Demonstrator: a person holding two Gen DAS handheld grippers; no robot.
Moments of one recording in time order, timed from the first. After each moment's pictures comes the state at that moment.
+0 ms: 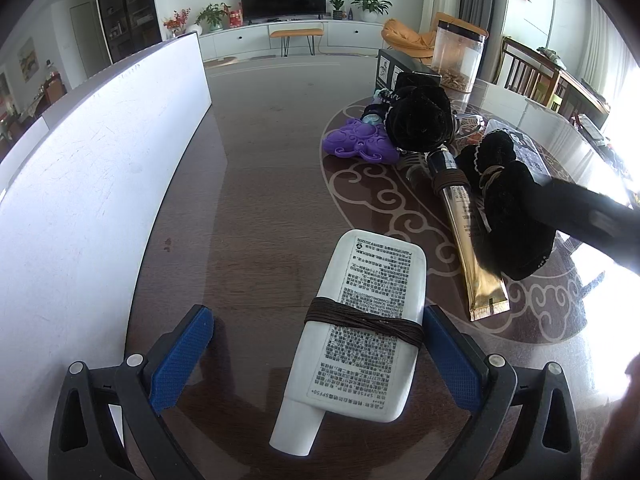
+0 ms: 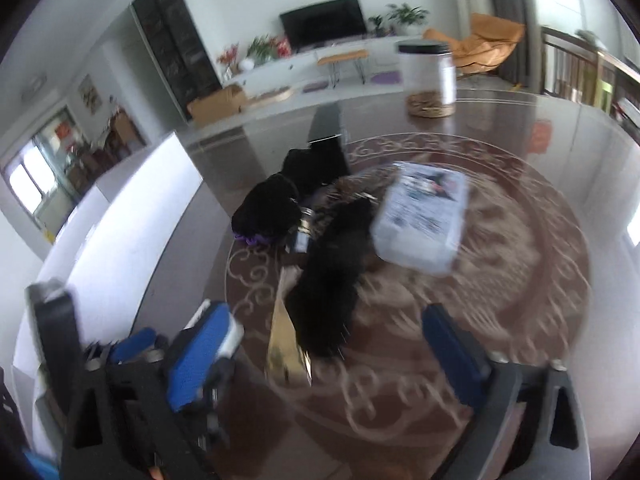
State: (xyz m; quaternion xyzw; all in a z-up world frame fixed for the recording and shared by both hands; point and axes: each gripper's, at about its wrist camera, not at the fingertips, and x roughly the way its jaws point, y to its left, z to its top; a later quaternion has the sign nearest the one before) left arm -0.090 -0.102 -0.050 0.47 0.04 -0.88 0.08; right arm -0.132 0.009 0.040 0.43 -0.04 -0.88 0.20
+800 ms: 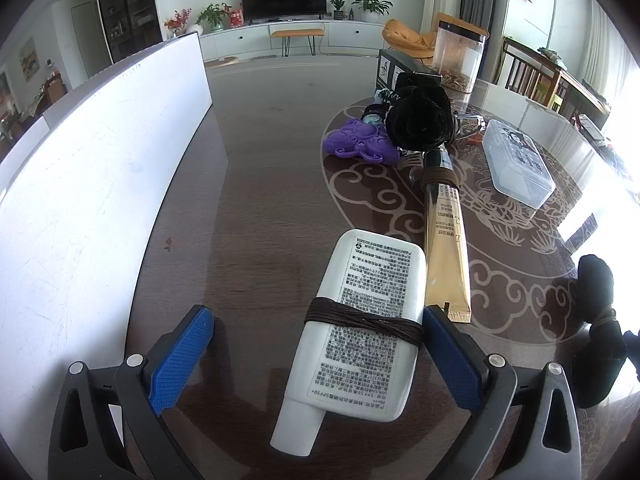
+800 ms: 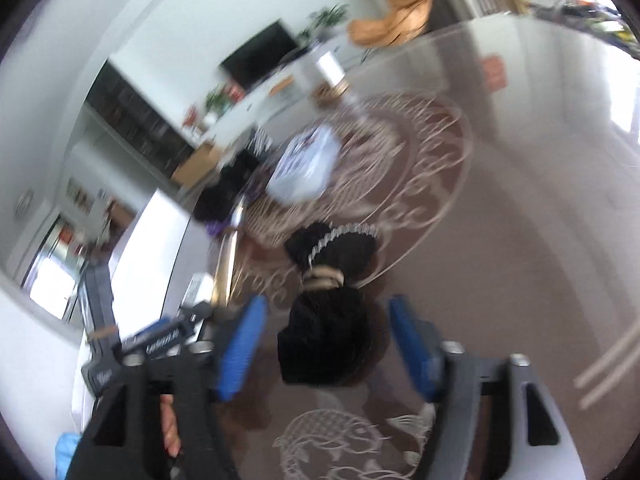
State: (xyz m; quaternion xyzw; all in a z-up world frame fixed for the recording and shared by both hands) left arm -0.089 -0.103 -0.049 0.47 0.04 -0.88 0.08; right arm -0.031 0.142 0.019 0.41 -0.24 -0.87 0.14
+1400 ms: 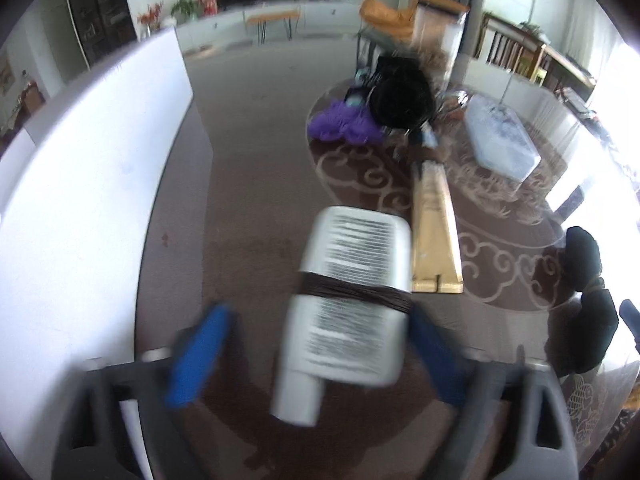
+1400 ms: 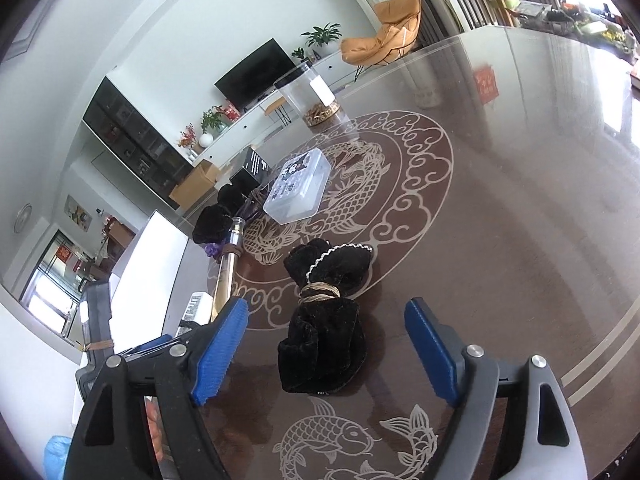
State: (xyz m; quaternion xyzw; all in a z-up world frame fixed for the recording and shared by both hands) left arm -0.091 -0.106 -0.037 0.49 0.01 -0.87 0.04; right arm -0.031 0.147 0.024 0.39 -0.25 -0.88 0.13
